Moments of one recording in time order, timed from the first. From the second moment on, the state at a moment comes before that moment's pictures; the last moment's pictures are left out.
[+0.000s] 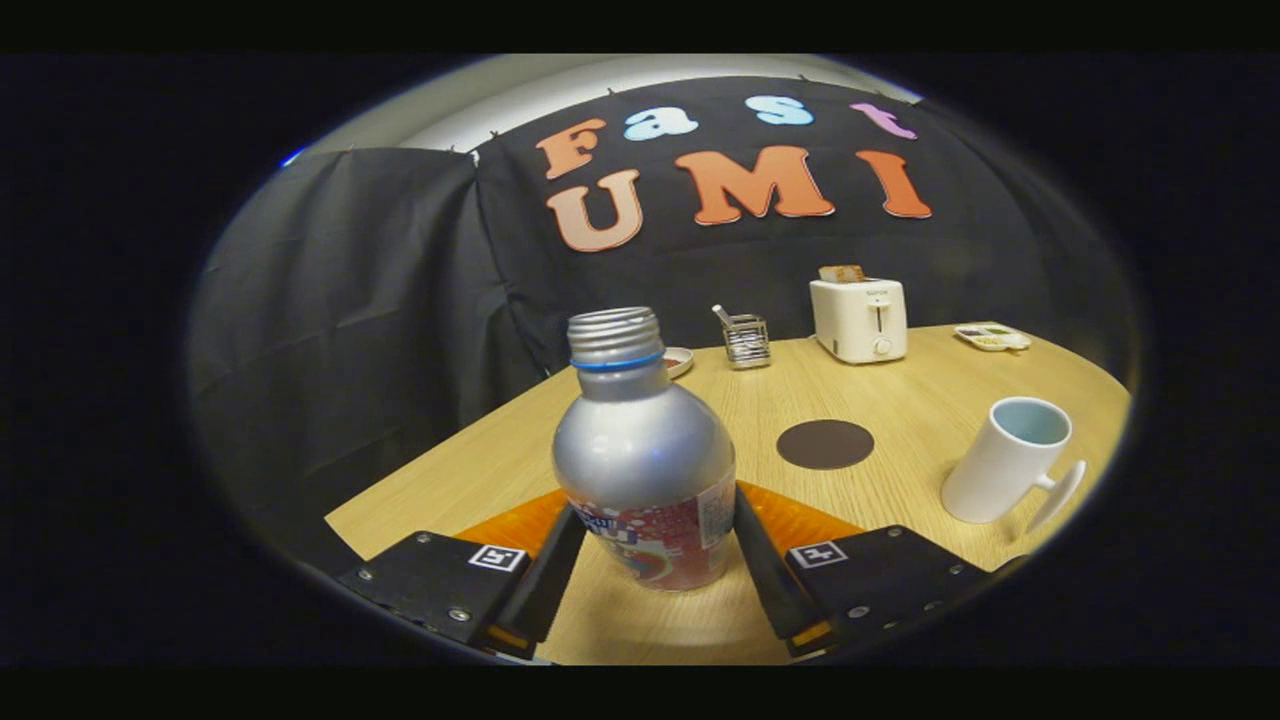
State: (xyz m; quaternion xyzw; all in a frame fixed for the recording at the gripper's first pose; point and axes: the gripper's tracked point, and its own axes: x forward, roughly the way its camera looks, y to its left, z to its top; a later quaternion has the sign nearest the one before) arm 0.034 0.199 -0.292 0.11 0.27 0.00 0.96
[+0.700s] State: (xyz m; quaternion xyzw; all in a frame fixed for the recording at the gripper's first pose) arm 0.026 0.135 -0.280 0.34 0.28 -0.04 0.90
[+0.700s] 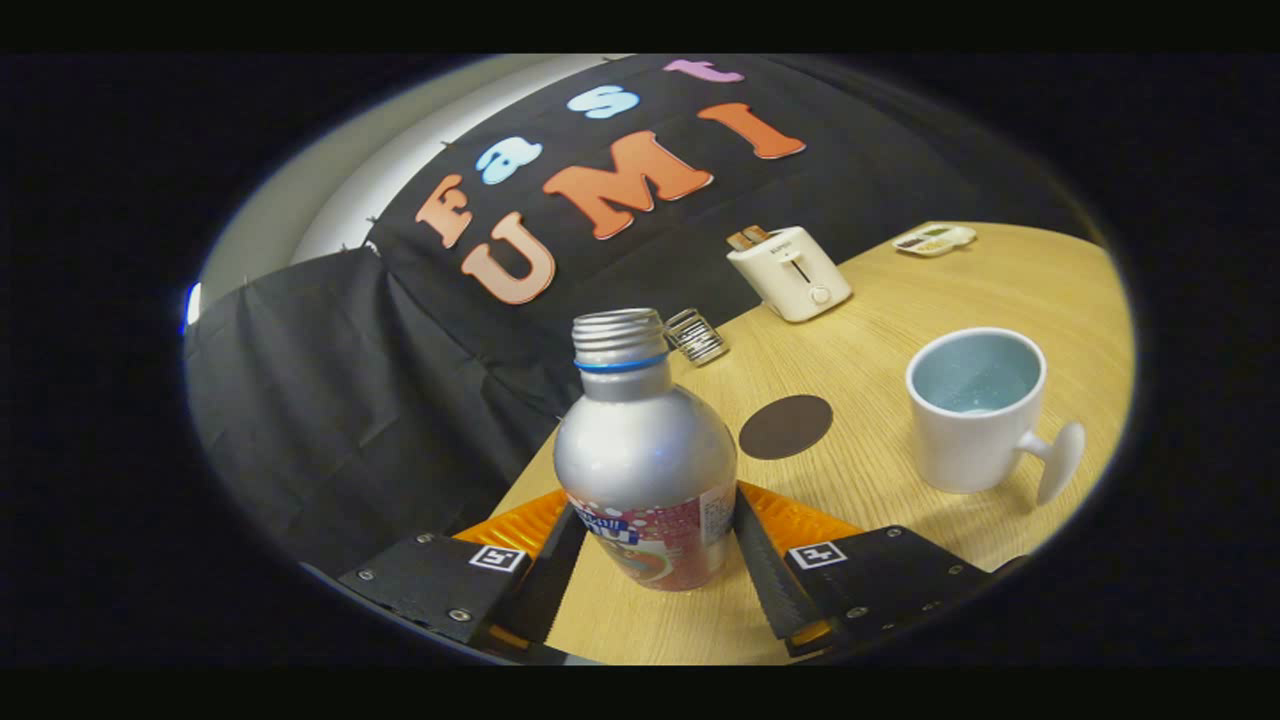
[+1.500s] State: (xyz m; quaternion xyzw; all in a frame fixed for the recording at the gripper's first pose) arm 0.015 0.113 -0.282 0.51 0.25 -0.08 0.82
